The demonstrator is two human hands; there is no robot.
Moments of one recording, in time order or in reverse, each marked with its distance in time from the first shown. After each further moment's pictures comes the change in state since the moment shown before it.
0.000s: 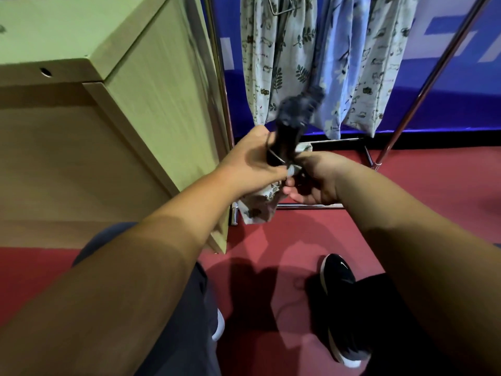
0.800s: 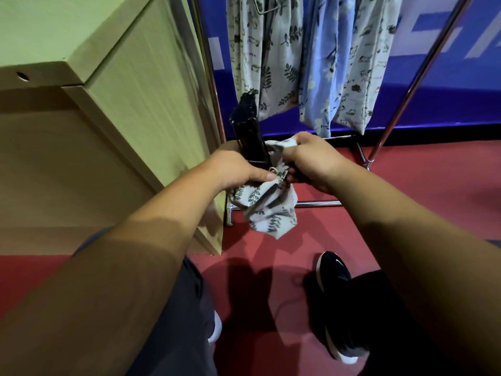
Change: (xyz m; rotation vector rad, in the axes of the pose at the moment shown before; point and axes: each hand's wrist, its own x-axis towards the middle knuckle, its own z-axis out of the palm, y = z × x) left_hand 0.004 -0.003 -0.016 -0.026 -0.143 -0.412; right_hand -0.001 -0.007 -0.004 -0.131 0.156 -0.502
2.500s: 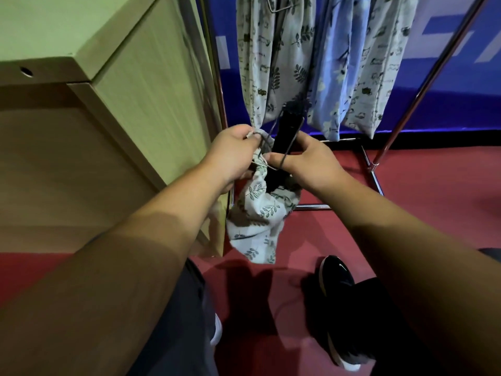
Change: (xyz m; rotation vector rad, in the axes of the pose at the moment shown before) left_hand 0.021 -0.004 -0.001 -0.477 0.209 -0.001; right_hand 0.005 0.012 0.015 -0.054 0.042 -0.310
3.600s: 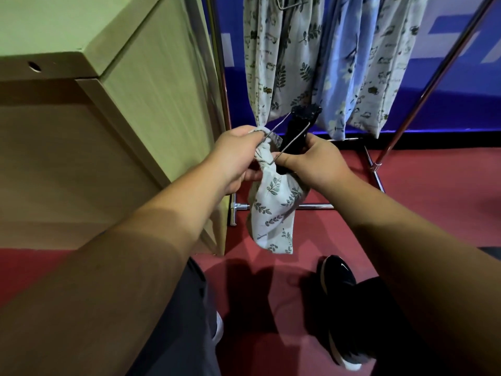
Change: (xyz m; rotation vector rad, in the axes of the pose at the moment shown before) left_hand -0.017 0.011 -0.001 -0.332 -0.072 -0.135; right_hand 0.008 0.005 0.002 -0.183 0.082 0.121
